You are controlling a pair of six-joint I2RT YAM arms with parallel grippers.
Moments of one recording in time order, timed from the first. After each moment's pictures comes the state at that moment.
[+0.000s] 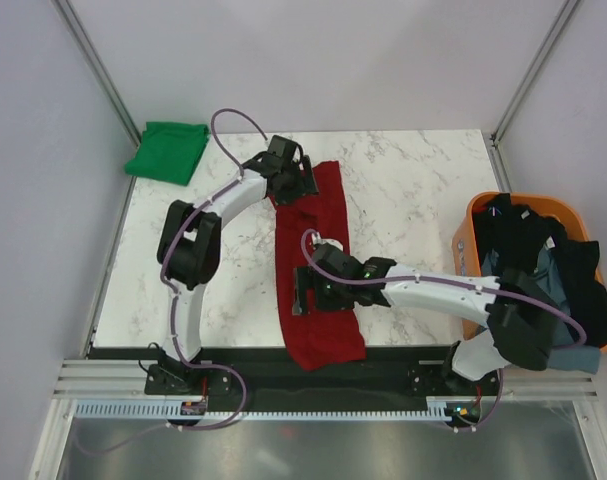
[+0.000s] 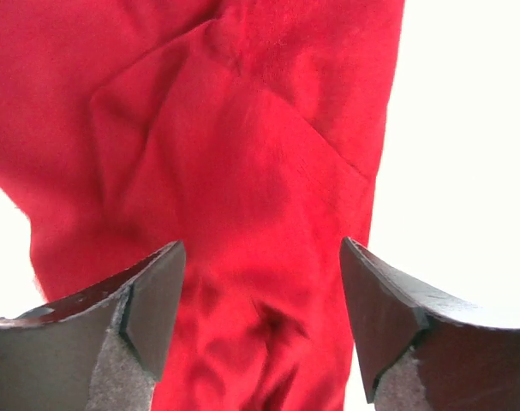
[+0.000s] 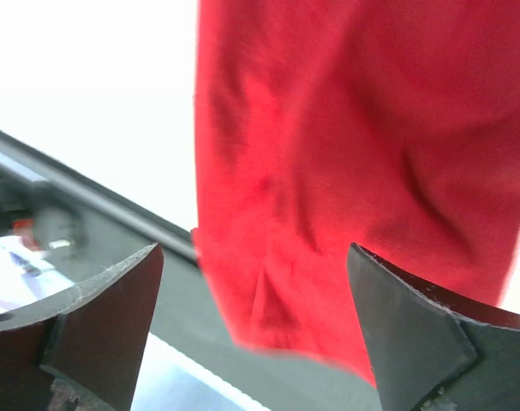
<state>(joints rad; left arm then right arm) -0.44 2.15 1.69 -0.41 0.06 -0.67 1.03 1.55 0.91 -0.34 -0.02 0.87</state>
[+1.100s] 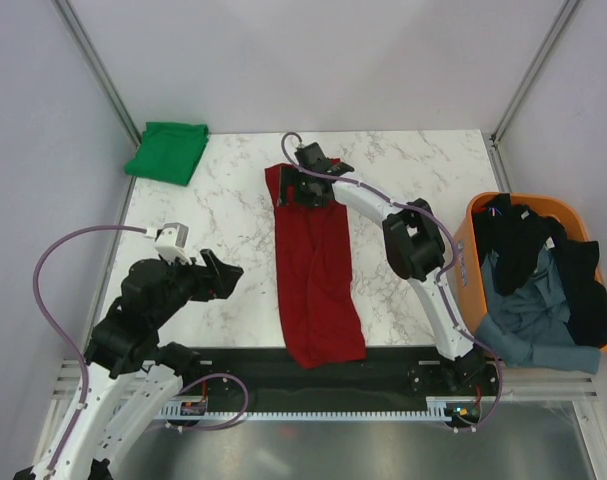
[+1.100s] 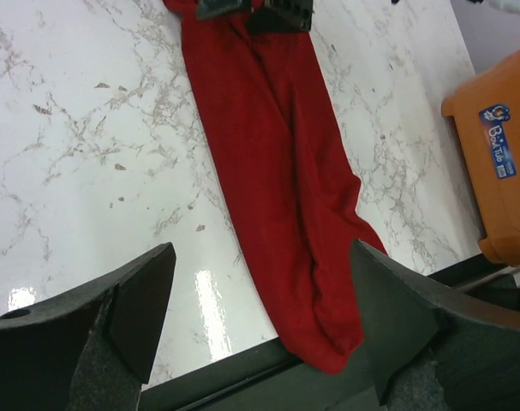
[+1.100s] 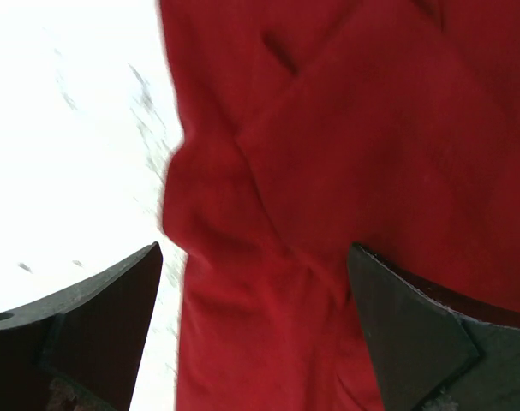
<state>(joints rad) -0.42 0.41 0.75 -0.71 0.04 -0.48 0.61 2.39 2.01 -0.53 -0.04 0.56</state>
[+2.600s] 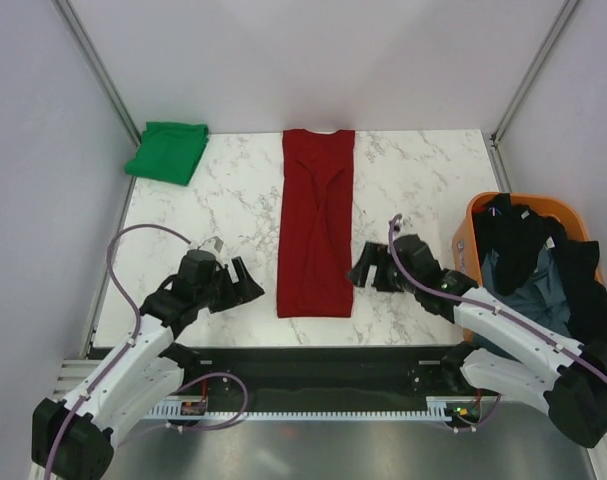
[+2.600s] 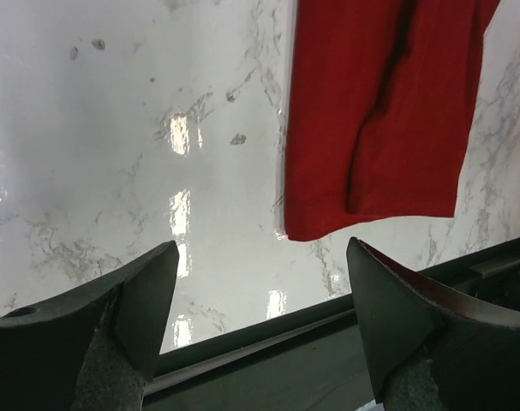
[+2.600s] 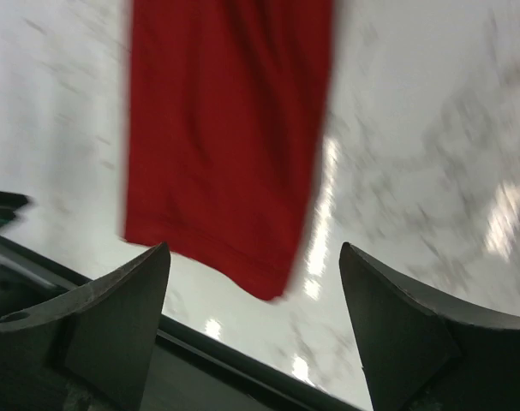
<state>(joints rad) -0.40 0.74 0.48 -0.54 0.14 -0.67 0.64 1.00 0.67 -0.23 0.00 0.73</state>
